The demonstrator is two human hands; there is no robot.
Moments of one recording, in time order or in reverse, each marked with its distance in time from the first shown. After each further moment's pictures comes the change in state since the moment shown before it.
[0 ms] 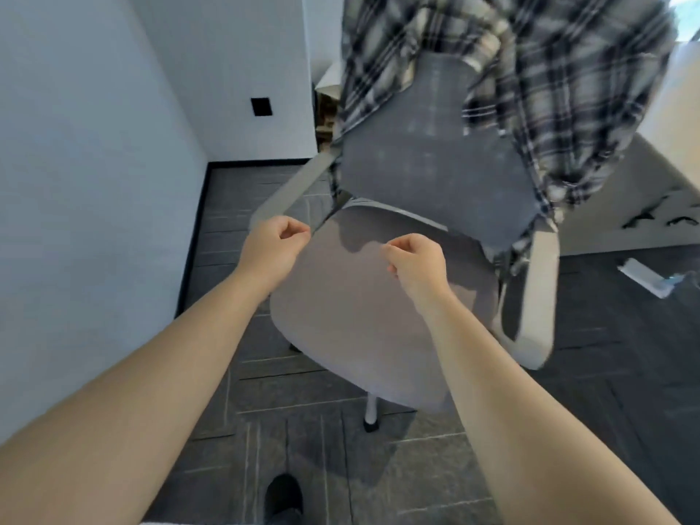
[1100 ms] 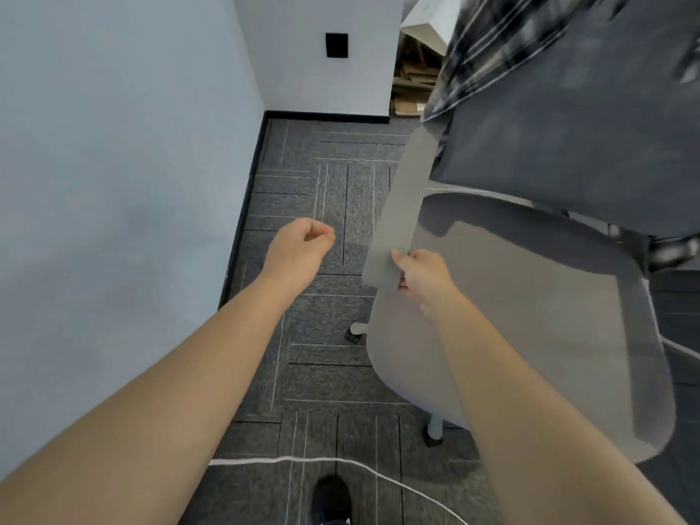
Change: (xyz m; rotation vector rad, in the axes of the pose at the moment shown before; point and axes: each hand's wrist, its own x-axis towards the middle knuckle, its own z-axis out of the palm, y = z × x) left_hand 0.107 -0.157 -0.072 -0.098 -0.013 -0.213; right_hand 0.095 0.040 0.230 -0.005 -0.226 0.313
